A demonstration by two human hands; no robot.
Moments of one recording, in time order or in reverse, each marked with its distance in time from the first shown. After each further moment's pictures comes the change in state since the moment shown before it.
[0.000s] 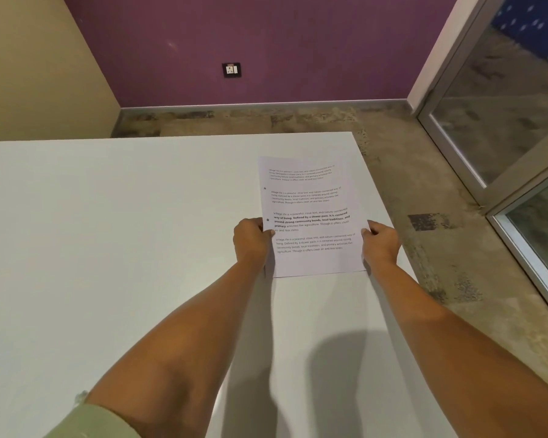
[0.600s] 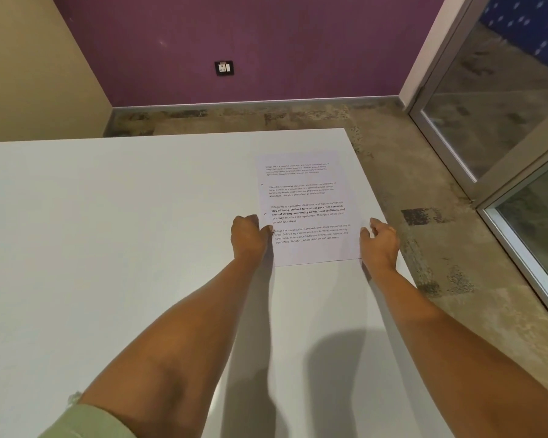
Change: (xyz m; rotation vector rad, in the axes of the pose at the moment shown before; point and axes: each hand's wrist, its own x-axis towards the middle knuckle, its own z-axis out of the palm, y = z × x) left_hand -0.006 0.000 -0.004 0.110 -0.010 0.044; right_hand -0.017 0.013 -0.014 -0.129 0.045 -0.080
